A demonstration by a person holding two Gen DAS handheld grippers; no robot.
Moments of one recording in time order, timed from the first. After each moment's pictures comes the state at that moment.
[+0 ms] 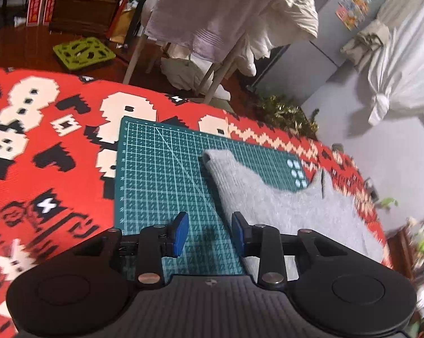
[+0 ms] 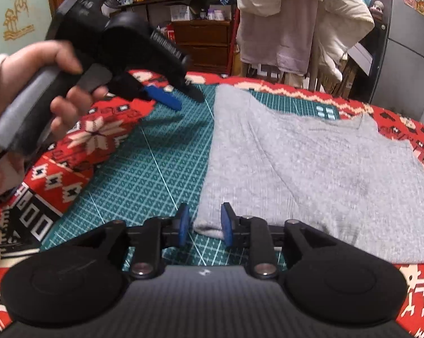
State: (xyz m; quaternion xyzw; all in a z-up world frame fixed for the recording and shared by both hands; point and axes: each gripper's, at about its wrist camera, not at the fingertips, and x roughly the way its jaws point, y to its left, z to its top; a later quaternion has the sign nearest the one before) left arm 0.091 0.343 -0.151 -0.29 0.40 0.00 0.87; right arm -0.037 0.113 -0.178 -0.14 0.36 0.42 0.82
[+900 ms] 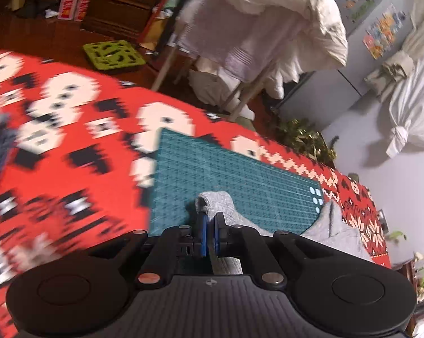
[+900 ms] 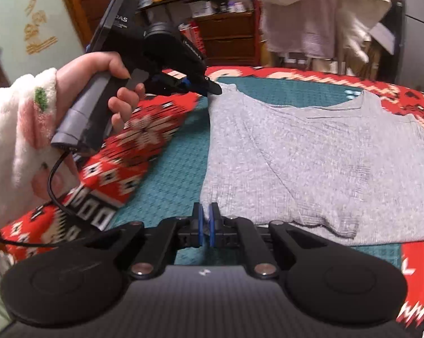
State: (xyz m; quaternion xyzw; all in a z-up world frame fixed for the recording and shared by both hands) left arm 0.059 0.369 -0.145 -0.31 0.38 0.08 0.87; right arm -0.060 0.100 -0.160 -0.09 0.39 0.47 0.78
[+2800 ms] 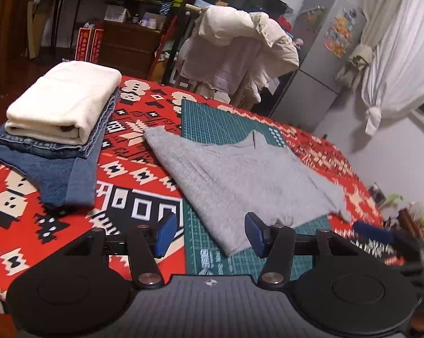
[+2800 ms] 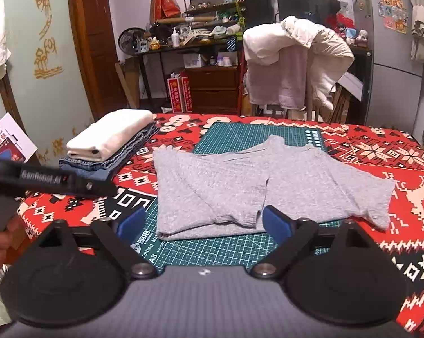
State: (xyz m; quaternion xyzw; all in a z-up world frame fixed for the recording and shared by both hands) left arm -0.235 0.242 -0.102 -0.21 0.31 0.09 0.92; right arm -0.170 -0.007 -0.099 -0.07 0.28 0.44 0.85
